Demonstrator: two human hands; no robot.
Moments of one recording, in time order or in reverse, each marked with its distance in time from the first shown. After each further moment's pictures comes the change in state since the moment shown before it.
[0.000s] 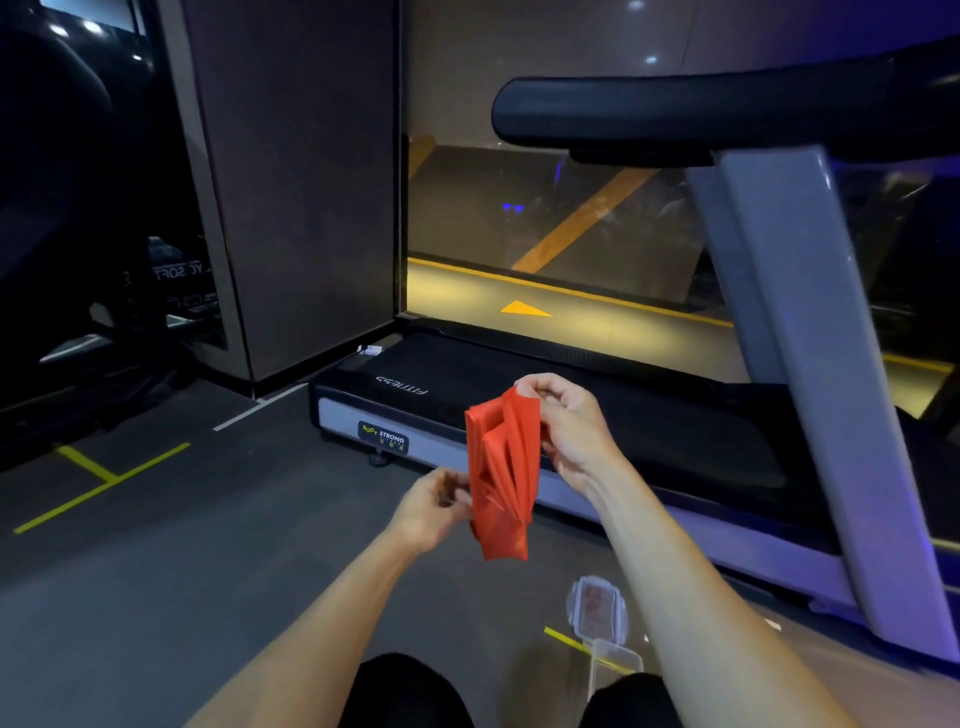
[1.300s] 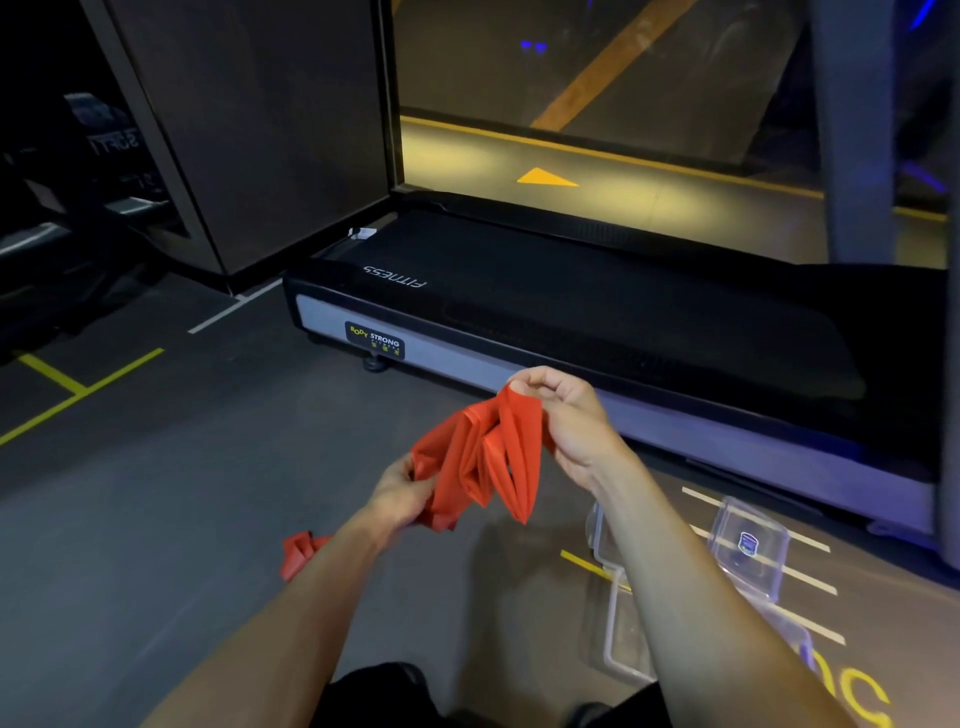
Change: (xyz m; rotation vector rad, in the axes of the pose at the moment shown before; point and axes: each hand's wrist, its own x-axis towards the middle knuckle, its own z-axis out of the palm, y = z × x) left_hand 0.092 -0.151 0.039 -0.272 0.083 -0.516; right_hand 0.106 0.181 -0.048 0.106 -0.071 0.243
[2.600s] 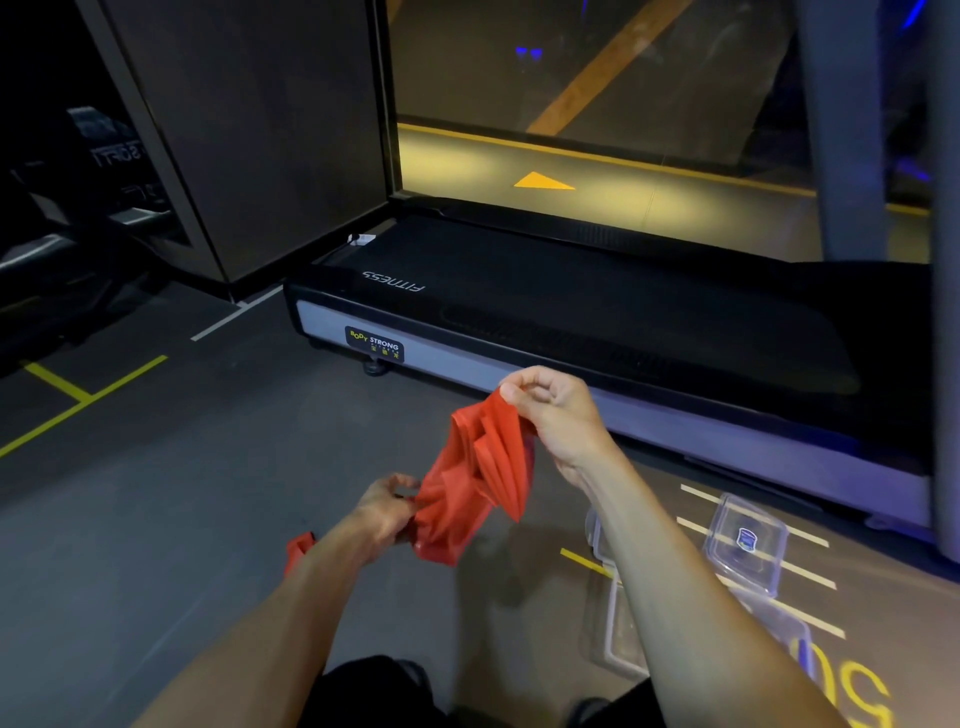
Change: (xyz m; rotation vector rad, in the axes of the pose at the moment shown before) left_hand 0.001 -0.020 -0.014 0.097 0.093 -0.170; right_hand -0.007 0.003 0.002 -0.166 0.058 -0.086
